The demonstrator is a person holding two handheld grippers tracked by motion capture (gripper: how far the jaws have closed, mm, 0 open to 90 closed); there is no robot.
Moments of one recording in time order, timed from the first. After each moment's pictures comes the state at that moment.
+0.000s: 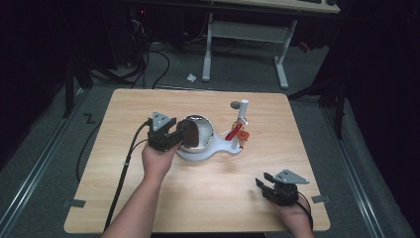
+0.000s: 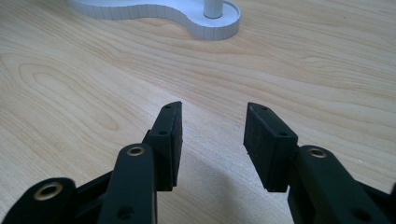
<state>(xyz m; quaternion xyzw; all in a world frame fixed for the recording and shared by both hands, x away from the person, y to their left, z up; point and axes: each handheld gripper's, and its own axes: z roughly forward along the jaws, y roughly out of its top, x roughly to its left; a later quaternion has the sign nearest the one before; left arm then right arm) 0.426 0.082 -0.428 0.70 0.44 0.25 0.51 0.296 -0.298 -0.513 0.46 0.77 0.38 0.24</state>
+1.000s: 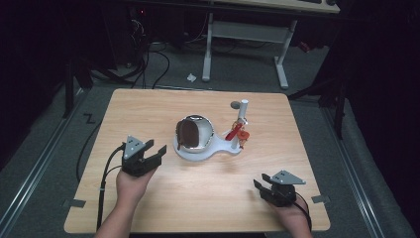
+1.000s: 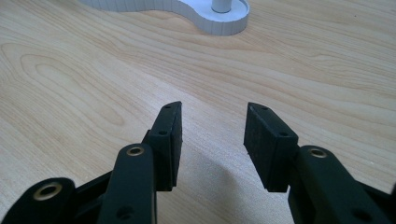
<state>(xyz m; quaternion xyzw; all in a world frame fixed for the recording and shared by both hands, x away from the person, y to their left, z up) 0.369 0.149 -0.463 0.71 0.44 0.23 0.50 0.296 -0.292 -0.515 0.45 0.77 0.37 0.24</state>
